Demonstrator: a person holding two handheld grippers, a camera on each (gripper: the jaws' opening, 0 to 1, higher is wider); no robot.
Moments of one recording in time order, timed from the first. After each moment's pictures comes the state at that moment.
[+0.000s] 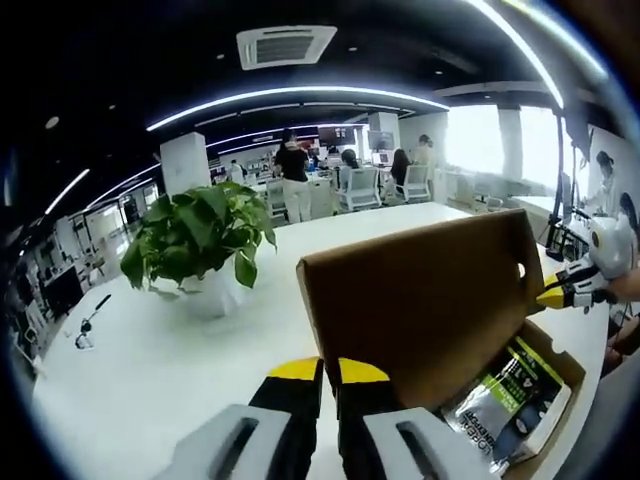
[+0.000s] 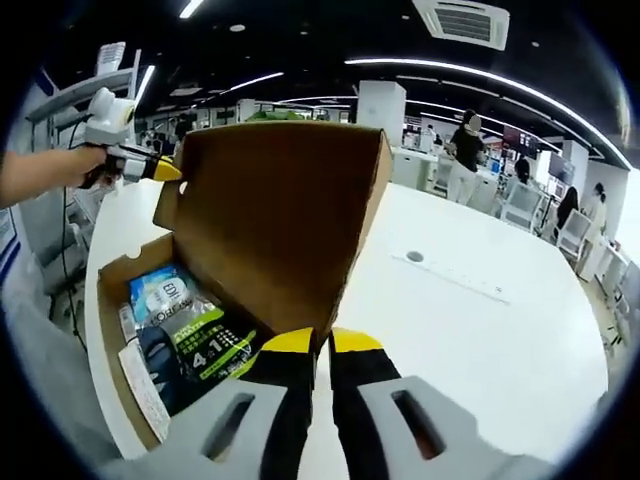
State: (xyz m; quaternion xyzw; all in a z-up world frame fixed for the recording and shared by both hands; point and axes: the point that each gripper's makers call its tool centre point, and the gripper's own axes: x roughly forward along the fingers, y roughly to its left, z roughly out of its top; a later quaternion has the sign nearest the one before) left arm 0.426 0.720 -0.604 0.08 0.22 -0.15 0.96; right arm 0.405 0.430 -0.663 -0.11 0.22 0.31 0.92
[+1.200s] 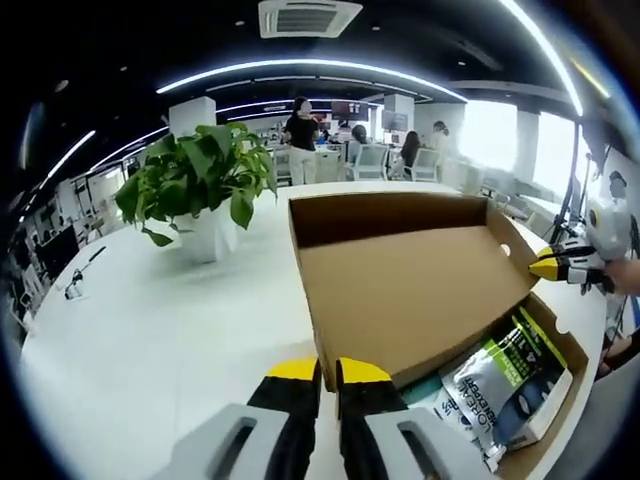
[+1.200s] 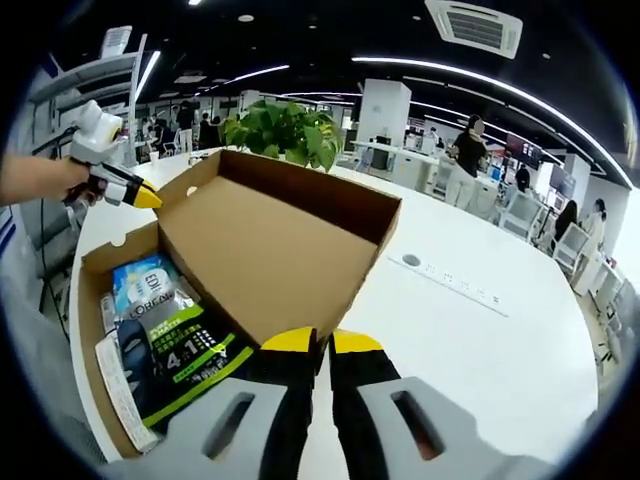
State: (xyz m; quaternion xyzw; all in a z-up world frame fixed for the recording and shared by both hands) left arm 0.403 0.722 -0.667 0.04 0.28 -0.13 0.95; right arm 0.426 0.432 -0.672 -0.14 0.22 0.31 0.92
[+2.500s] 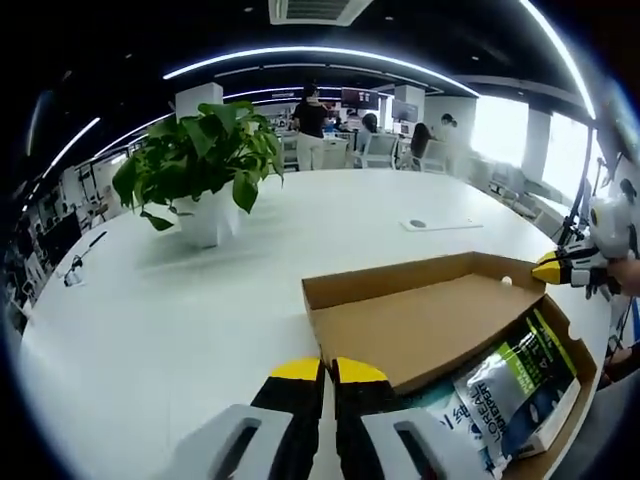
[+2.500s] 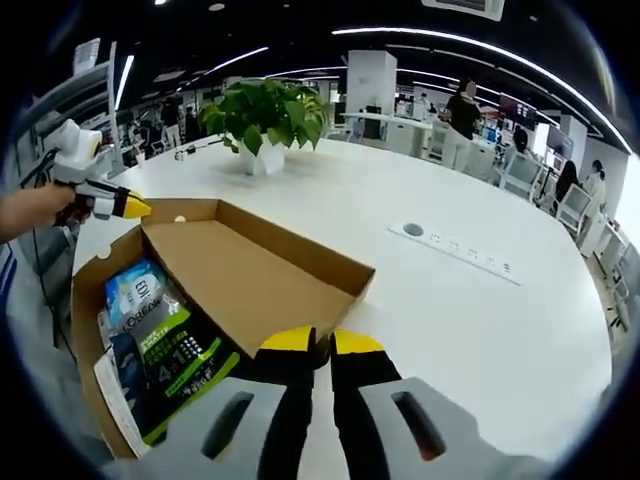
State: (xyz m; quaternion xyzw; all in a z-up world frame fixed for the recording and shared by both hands) left arm 0.415 0.724 -0.682 0.03 0.31 -0.12 0.94; right arm 0.442 0.431 -0.692 -0.10 0.29 0.29 0.91
